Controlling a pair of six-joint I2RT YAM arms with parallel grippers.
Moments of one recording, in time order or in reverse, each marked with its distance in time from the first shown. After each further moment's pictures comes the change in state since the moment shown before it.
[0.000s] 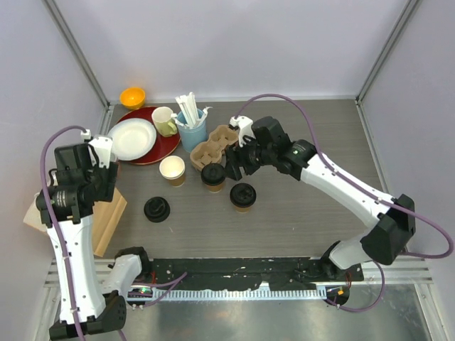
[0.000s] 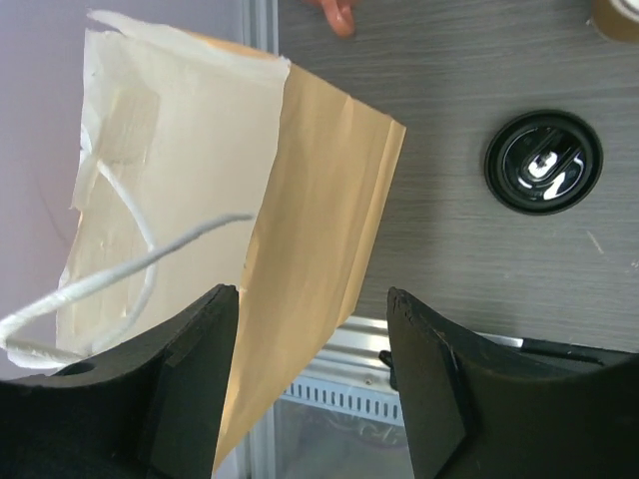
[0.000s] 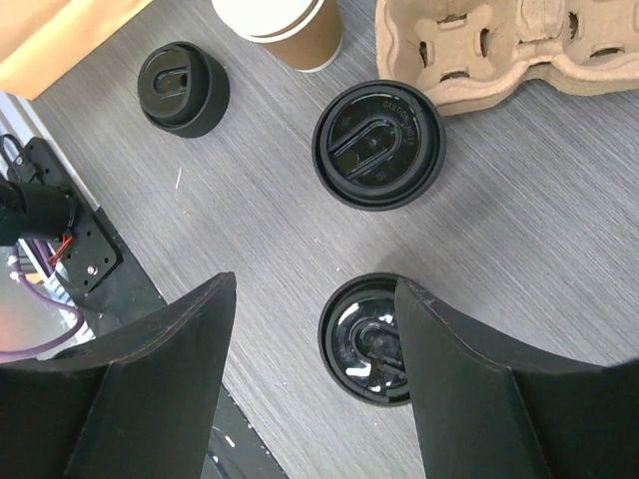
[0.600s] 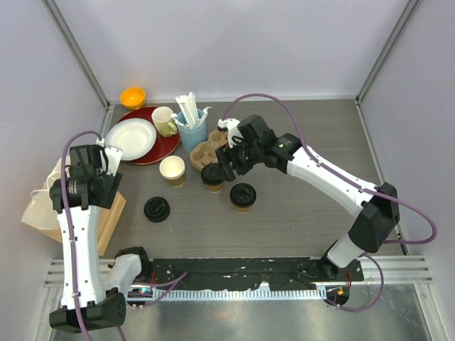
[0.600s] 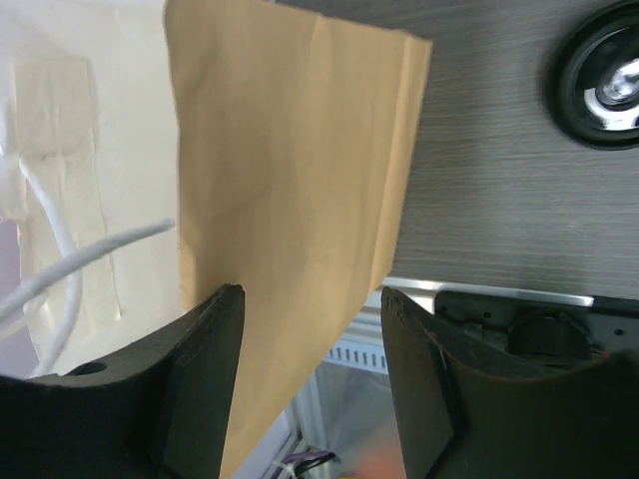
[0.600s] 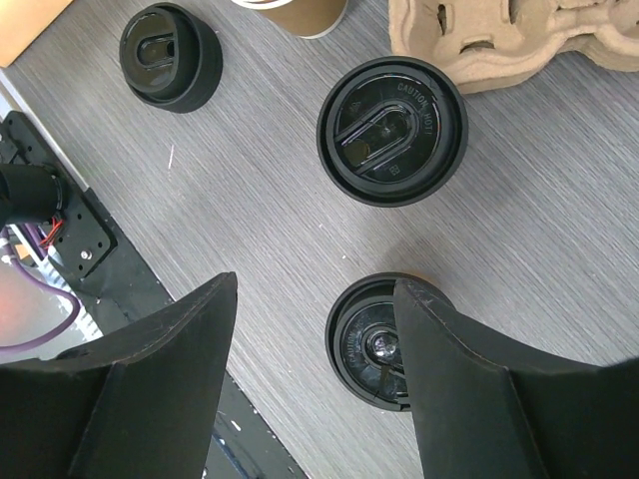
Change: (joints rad) left arm 0.004 0.006 -0.190 0.023 -0.128 0.116; right arm 0.030 0.154 0.144 -0.118 0.012 -0.004
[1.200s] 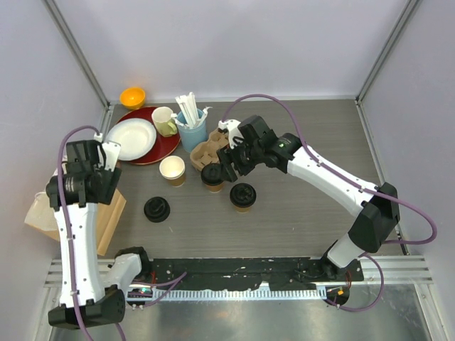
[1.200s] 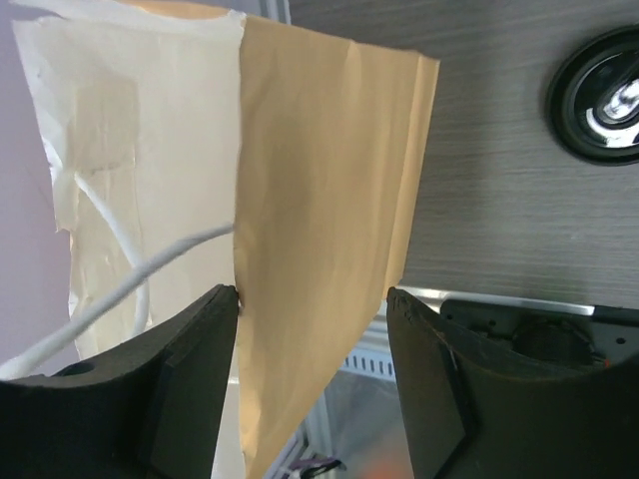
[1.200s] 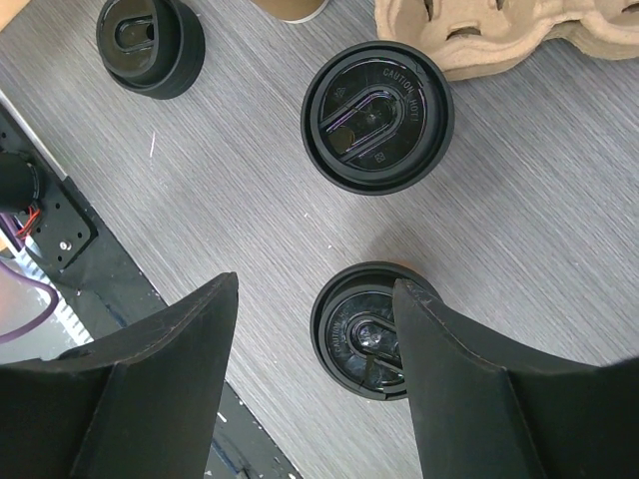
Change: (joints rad) left arm 0.000 0.021 0.103 -0.029 0.064 0.008; right arm 0.000 0.000 -0.001 -0.027 0.019 -0.029
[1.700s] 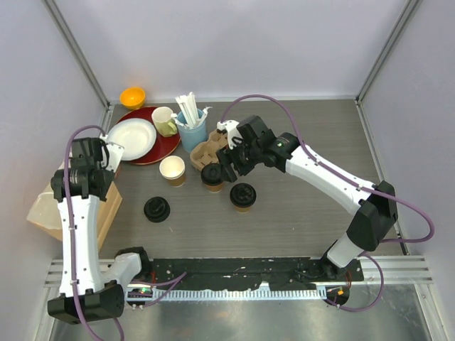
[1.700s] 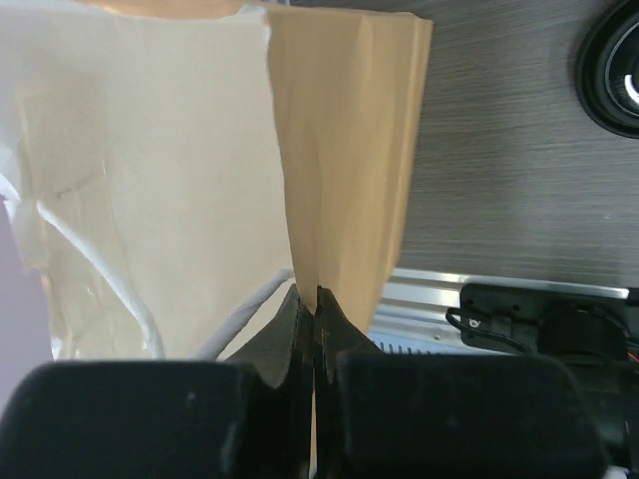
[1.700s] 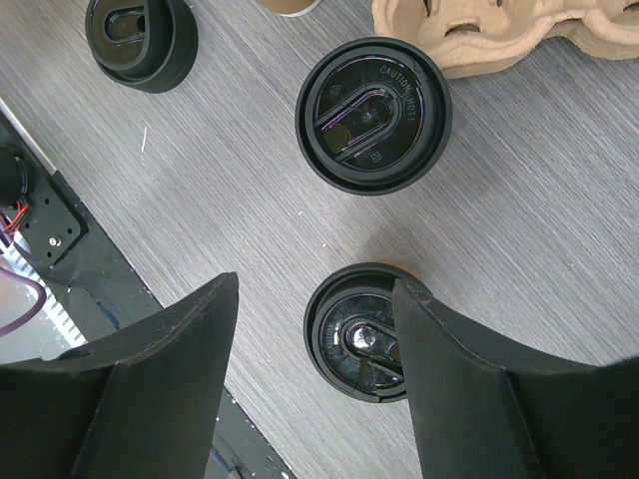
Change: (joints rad) left arm 0.000 0.047 -0.084 0.039 -0.082 0.048; right arm 0.000 0.017 0.008 -0.010 0.000 -0.024
